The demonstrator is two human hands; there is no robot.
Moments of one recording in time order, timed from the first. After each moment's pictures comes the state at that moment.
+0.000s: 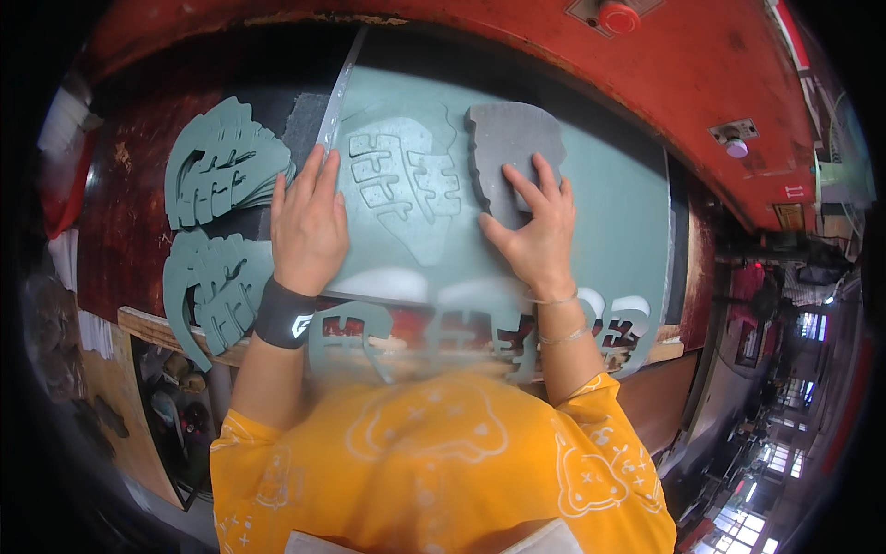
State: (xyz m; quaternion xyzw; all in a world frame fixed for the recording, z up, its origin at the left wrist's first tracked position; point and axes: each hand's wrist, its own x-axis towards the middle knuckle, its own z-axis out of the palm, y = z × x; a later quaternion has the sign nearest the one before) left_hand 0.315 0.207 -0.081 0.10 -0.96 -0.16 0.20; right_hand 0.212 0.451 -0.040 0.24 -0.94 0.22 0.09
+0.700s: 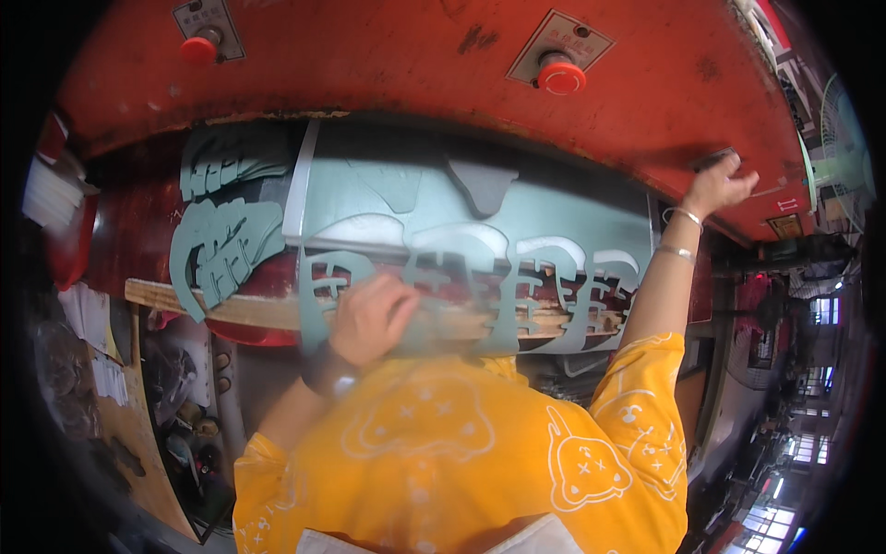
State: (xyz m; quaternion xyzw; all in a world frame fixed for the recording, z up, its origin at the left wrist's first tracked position) left_hand 0.432 0.312 -0.082 -0.07 -0.88 -0.45 0.17; right_hand 0.122 0.674 0.053 -0.05 -0.72 0.32 0.62
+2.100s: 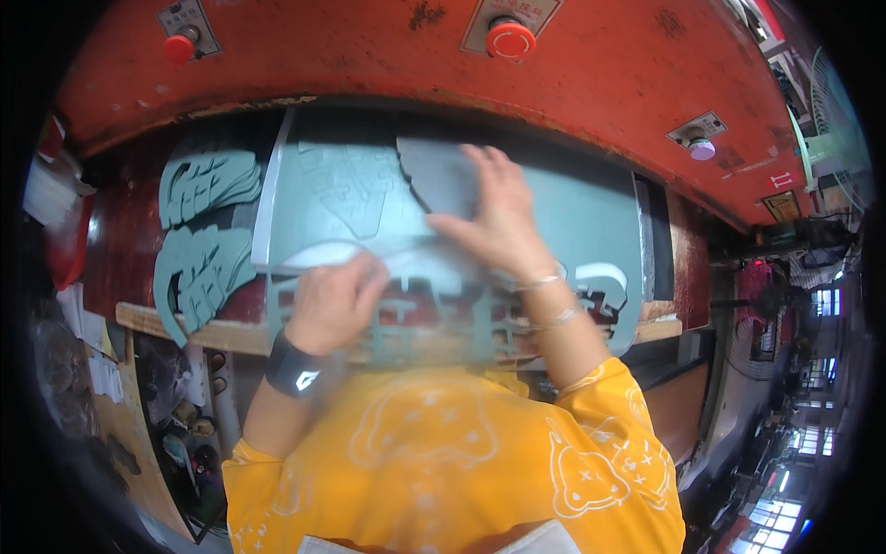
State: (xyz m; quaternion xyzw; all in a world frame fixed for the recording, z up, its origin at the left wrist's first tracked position) left_hand 0.503 0.329 -0.069 -0.02 -0.92 -0.37 0.11; right_hand 0.369 0.526 -0.042 0.29 -0.92 0.26 0.06
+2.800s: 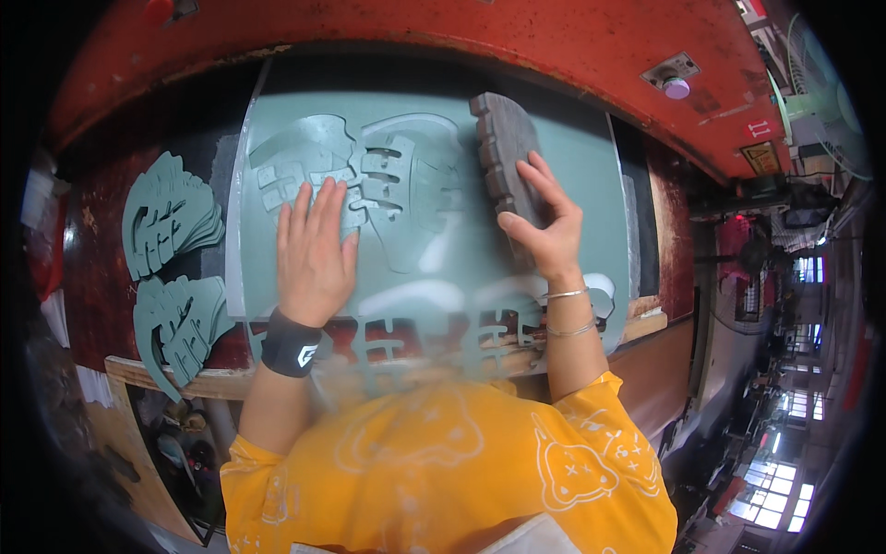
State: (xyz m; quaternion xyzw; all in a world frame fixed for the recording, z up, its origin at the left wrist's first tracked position) left_hand 0.516 0.353 -0.094 0.00 -0.97 -0.21 0.15; right_hand 0.418 0.622 -0.058 0.17 -0.81 0.56 0.04
